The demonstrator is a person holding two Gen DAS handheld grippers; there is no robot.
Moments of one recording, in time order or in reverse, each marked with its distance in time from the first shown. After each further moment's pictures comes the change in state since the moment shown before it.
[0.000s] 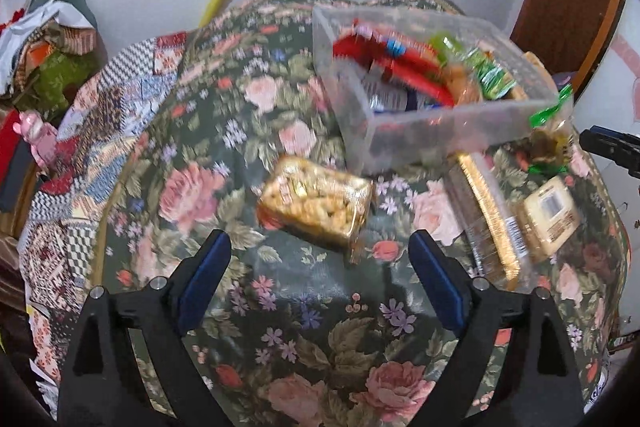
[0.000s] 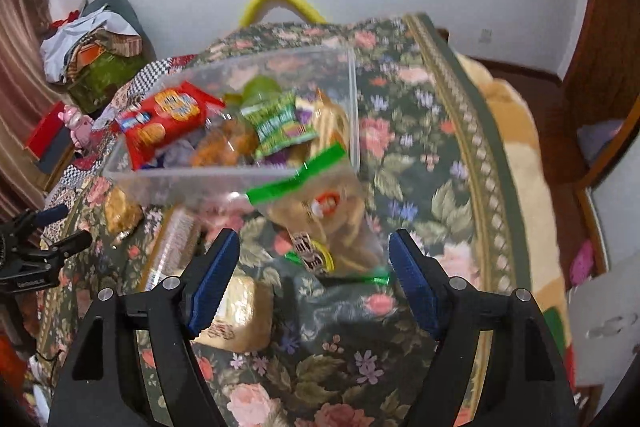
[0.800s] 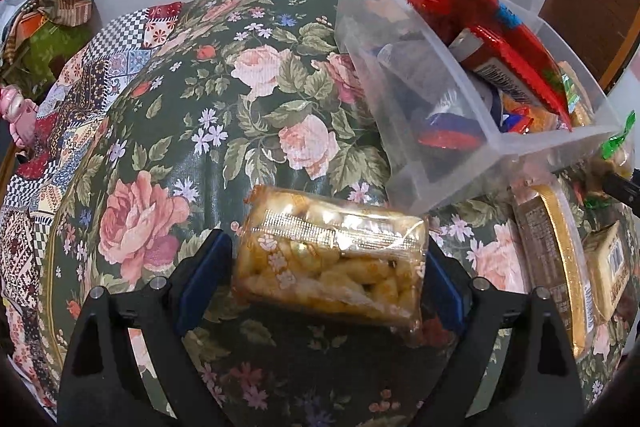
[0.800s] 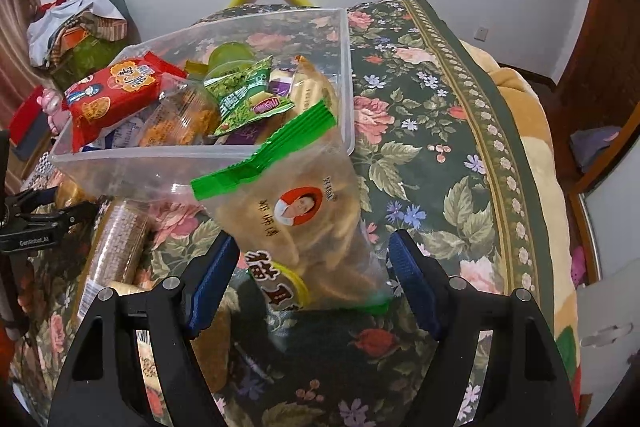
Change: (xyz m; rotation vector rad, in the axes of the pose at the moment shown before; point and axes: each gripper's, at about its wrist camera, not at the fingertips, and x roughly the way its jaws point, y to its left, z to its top) left arm 0.079 0.020 0.017 -0.073 0.030 -0.020; right arm 0.037 -0.002 -0.002 -0.028 -0.003 -0.055
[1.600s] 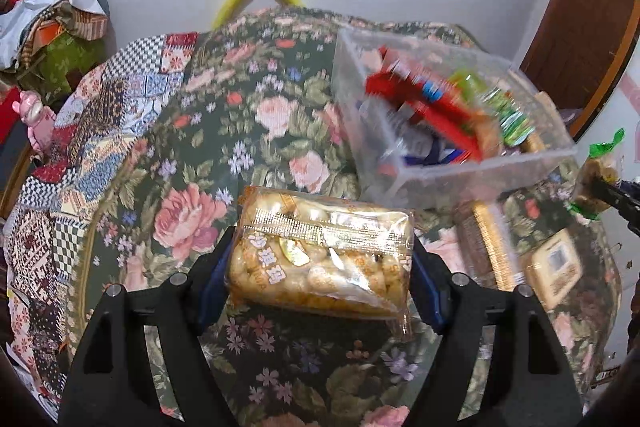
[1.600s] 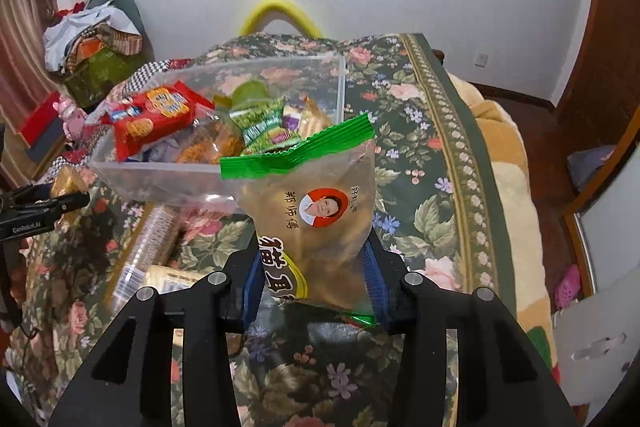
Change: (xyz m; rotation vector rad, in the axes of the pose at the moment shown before) left arm -0.077 -0.008 0.000 -0.022 -0.108 0.004; right arm -0.057 -0.001 0.002 -0.039 -0.100 0.010
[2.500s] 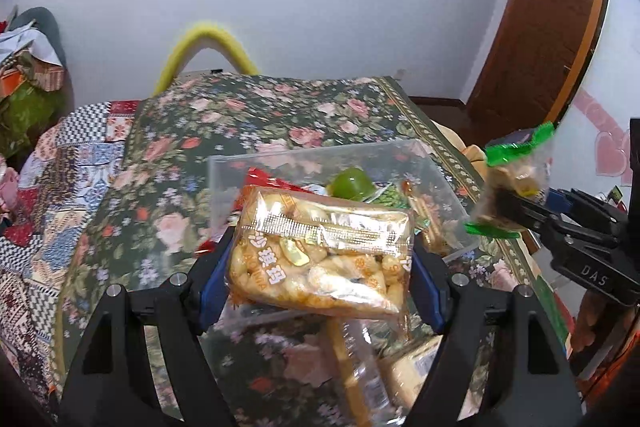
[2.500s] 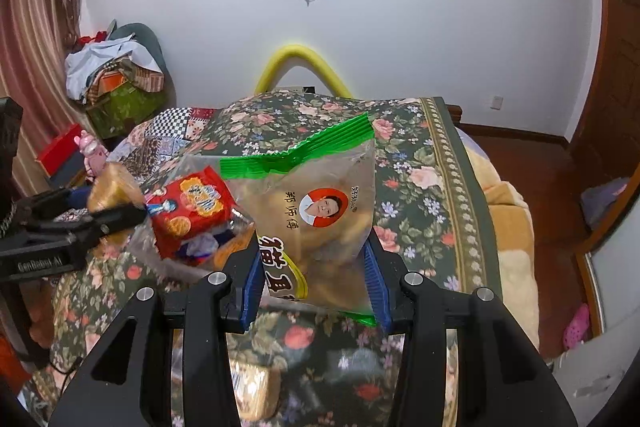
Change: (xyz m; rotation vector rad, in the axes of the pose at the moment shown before) left arm -0.022 -0.096 0.083 0.061 -0.114 -0.157; right arm -0.002 0.013 0.064 -0.024 -0.127 0.061
